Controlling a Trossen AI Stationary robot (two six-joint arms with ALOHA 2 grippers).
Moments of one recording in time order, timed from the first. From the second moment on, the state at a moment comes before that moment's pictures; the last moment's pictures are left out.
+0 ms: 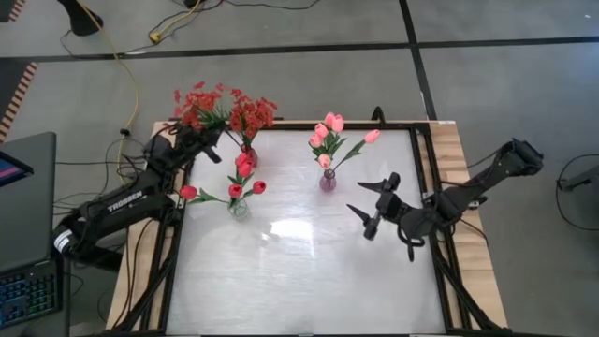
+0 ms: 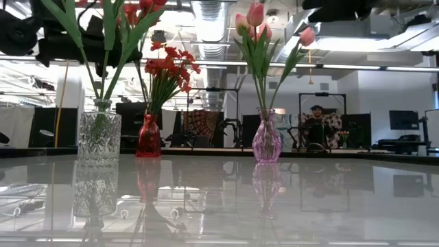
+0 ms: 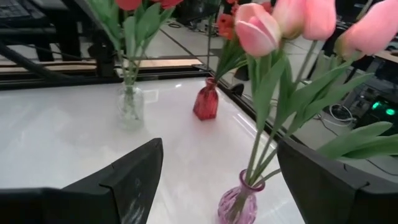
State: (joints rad) left arm 0.92 0.70 0.24 0.68 0.23 -0.21; right arm 0.52 1.05 0.76 -0.13 1.02 0.21
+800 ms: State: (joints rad) left arm 0.90 0.84 0.24 0.78 0.24 -0.18; right arm 0.49 1.05 0.76 -0.13 0.94 0.21
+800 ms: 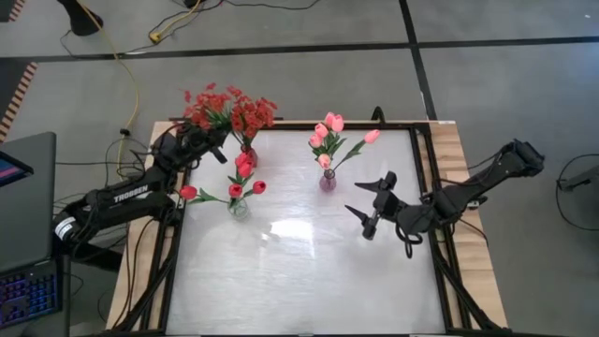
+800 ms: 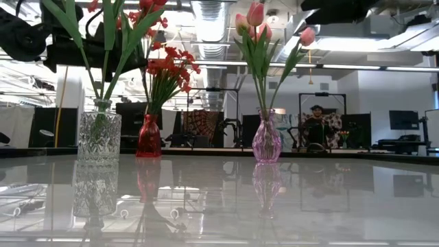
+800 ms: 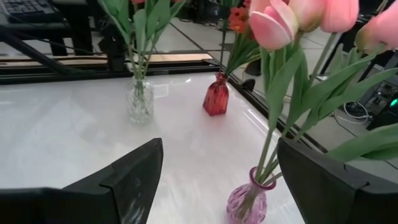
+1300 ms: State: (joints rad) left arm 0.90 0.84 0.24 0.75 0.23 -0.14; right arm 0.52 1.05 0.76 -0.13 0.94 0.21
